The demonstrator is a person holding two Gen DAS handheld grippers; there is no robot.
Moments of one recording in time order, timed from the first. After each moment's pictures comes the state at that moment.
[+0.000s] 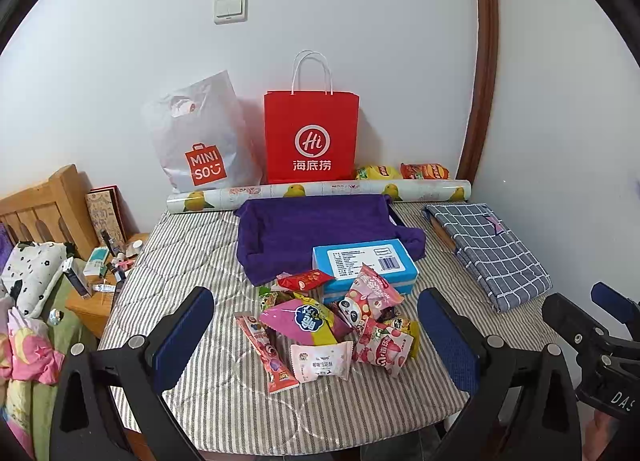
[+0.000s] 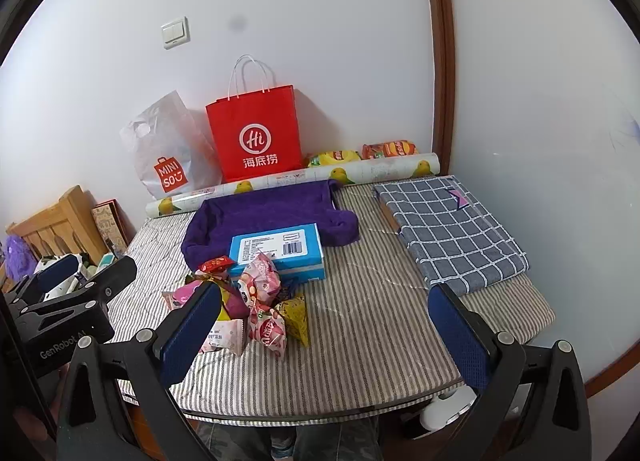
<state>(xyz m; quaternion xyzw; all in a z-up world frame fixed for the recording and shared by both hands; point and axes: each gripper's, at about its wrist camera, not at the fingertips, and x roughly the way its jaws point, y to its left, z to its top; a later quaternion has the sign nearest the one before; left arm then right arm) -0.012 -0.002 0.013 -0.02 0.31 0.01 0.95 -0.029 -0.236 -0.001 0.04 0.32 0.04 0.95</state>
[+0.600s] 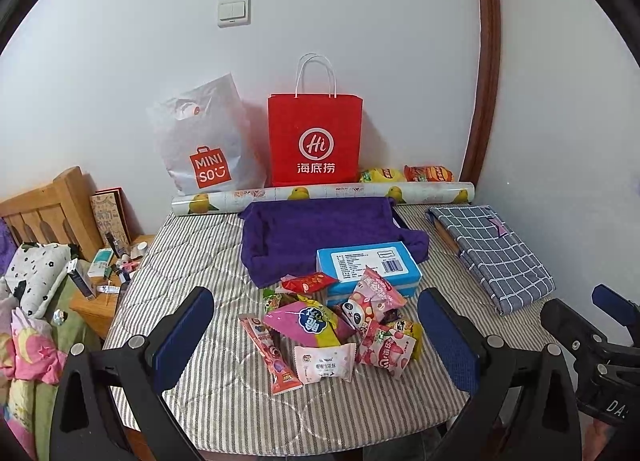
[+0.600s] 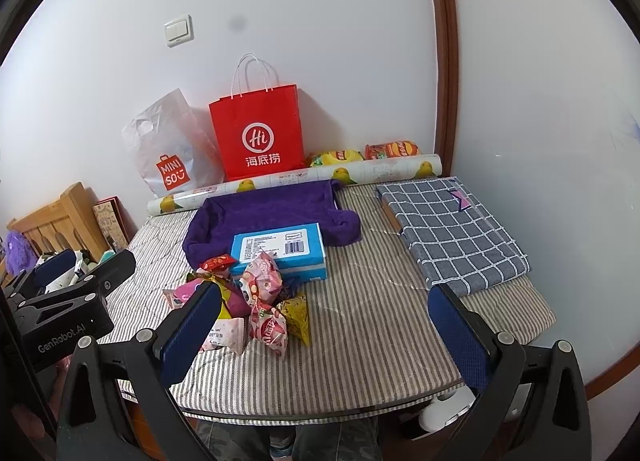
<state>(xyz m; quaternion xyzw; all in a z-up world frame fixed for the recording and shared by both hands) -0.016 -0.003 0.012 -0.01 0.30 0.02 0.95 -0.031 -0.232 -0.001 0.04 0.32 0.04 0.95</state>
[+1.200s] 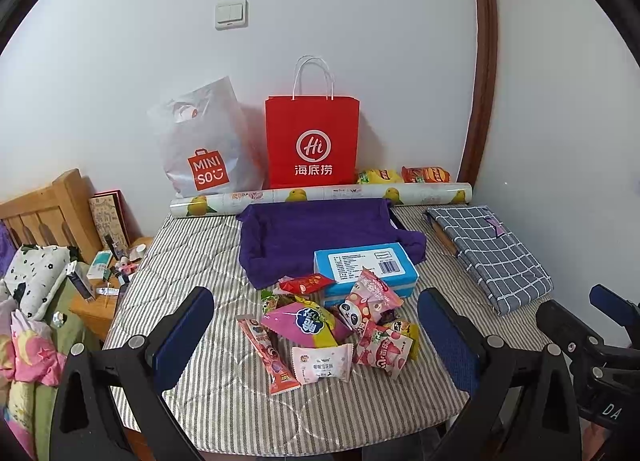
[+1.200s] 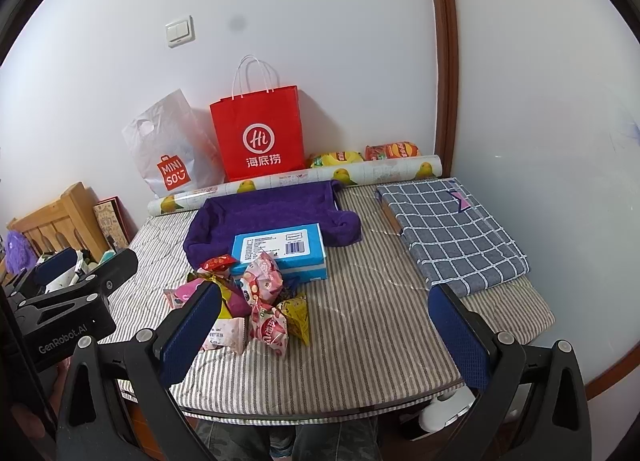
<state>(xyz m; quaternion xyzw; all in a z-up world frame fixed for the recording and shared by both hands) -0.020 -0.009 0.011 -0.01 0.29 0.02 0.96 -0.032 -0.232 0.002 0.04 0.32 0.04 0.95</state>
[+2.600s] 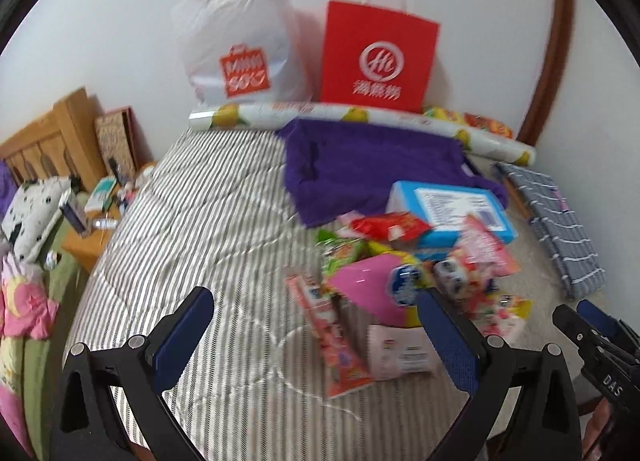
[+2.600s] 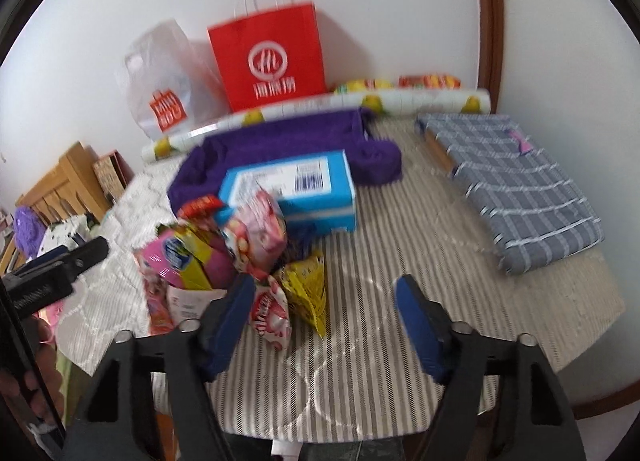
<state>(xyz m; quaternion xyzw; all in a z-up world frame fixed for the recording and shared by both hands) 0.053 0.072 -0.098 -0.06 0.41 0.07 0.91 0.055 -0.209 -0.116 0.04 0.41 0.09 0.91</state>
